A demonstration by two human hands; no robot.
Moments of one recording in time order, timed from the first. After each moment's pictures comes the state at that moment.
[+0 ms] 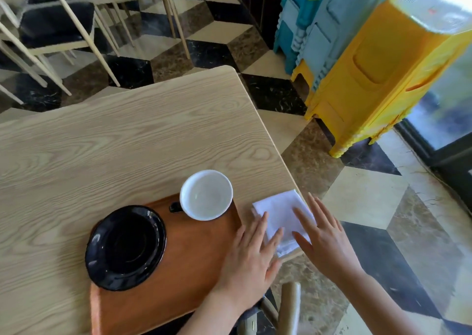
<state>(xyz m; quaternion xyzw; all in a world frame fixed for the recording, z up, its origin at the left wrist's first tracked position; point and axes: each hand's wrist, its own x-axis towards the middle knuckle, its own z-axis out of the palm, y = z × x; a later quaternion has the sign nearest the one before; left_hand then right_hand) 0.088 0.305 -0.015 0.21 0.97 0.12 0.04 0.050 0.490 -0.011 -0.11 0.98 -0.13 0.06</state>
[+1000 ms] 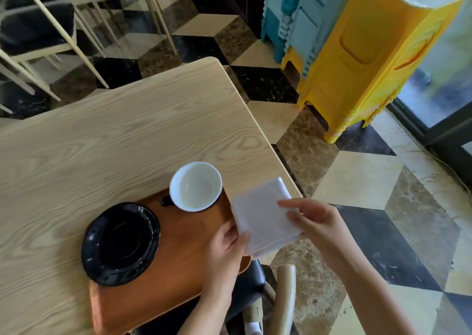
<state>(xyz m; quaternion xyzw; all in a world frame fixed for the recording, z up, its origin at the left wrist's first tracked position) 0.102 0.298 -0.005 -0.25 0.63 0.72 0.12 0.061 0.472 0.041 0.13 0.73 -0.65 0.15</state>
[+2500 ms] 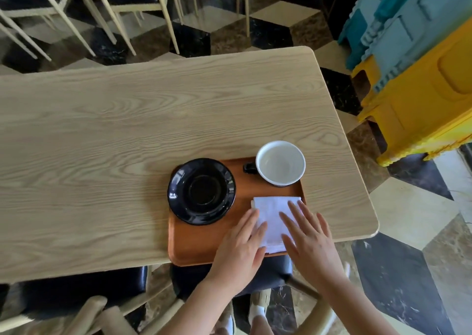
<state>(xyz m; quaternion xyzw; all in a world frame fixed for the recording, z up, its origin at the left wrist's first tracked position) 0.171 0.198 -0.025 0.07 0.98 0.20 0.02 0.114 0.360 0.002 -0.23 0.96 -0.11 0.10</state>
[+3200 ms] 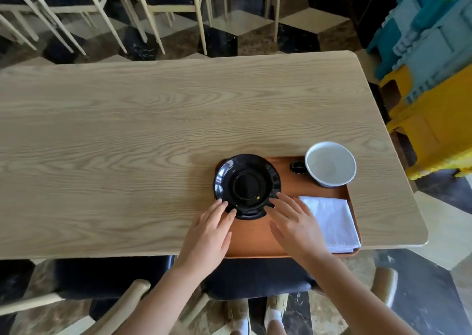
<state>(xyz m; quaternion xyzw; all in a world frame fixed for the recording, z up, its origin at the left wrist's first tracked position) 0.209 0.065 -0.011 -0.01 0.99 0.12 0.02 0.114 0.253 -0.016 -0.38 0.91 -0.16 -0.04</state>
